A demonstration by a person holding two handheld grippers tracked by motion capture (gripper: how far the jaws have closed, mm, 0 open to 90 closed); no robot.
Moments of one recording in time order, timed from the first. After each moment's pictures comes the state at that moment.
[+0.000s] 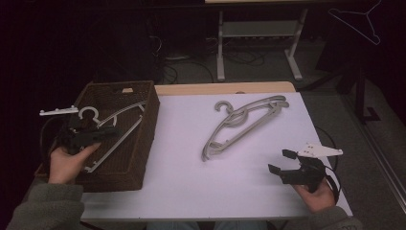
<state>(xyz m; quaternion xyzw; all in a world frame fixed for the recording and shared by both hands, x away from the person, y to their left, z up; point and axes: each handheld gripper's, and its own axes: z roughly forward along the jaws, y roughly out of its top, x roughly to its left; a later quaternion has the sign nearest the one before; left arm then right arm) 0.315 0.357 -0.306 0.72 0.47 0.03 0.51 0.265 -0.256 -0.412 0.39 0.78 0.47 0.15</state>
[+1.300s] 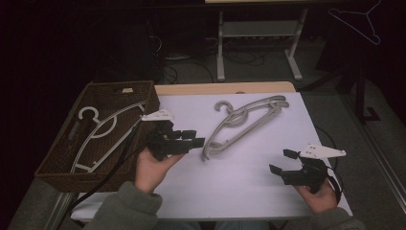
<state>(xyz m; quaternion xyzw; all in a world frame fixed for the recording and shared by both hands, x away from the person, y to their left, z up) 0.314 0.143 -0.311 0.78 0.35 0.00 0.51 0.261 -0.259 -0.408 0.38 0.78 0.48 0.16</state>
